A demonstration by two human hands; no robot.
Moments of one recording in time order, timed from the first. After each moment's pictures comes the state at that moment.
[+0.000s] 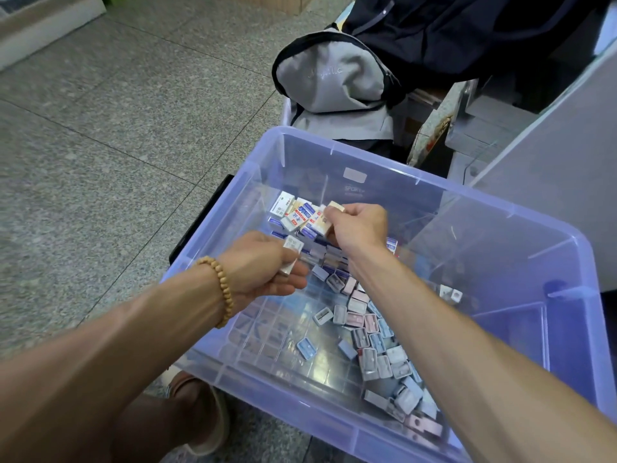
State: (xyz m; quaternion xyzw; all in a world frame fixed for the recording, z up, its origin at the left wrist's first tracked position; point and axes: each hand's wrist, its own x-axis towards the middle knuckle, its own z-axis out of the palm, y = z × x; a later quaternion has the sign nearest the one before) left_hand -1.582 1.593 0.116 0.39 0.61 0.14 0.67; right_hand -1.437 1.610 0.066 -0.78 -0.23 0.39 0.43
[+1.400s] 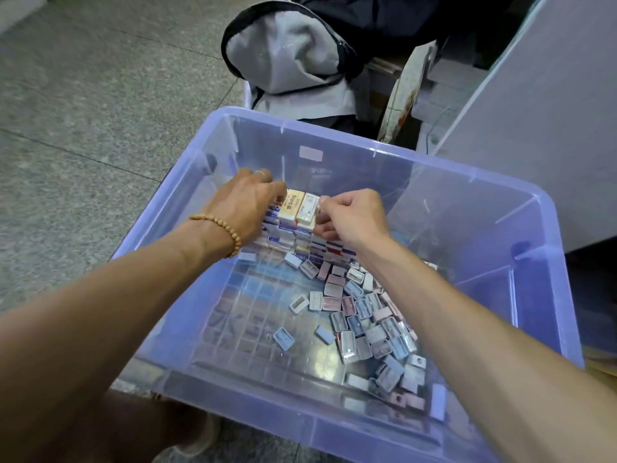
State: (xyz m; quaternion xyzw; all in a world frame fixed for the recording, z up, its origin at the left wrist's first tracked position) left_hand -1.550 1.664 0.065 0.92 0.40 0.03 0.07; right_hand -1.388 1.586 0.063 -0.77 -0.32 0.40 0.38
